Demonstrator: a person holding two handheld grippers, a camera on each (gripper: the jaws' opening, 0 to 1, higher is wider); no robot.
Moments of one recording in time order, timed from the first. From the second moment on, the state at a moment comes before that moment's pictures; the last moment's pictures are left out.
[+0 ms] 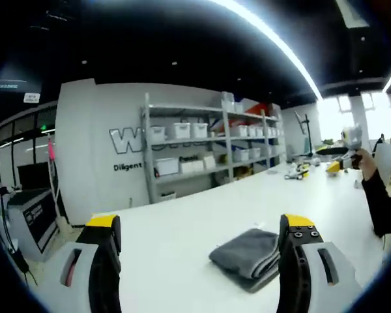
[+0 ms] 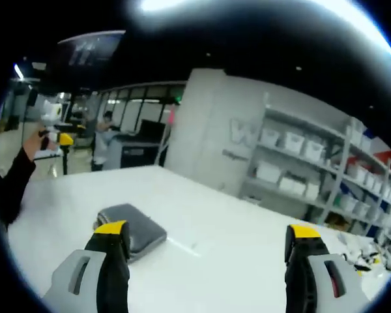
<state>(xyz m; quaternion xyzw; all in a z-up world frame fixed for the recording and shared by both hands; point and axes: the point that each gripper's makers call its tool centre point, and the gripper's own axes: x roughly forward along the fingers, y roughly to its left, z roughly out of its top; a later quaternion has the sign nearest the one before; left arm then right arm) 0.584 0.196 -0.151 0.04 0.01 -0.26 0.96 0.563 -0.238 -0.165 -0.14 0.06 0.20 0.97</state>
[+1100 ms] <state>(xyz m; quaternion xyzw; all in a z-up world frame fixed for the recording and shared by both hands) 0.625 0.164 -0.177 0.07 0.04 -0.25 0.96 0.603 -0.194 -0.186 -0.17 0.07 0.24 0.95</state>
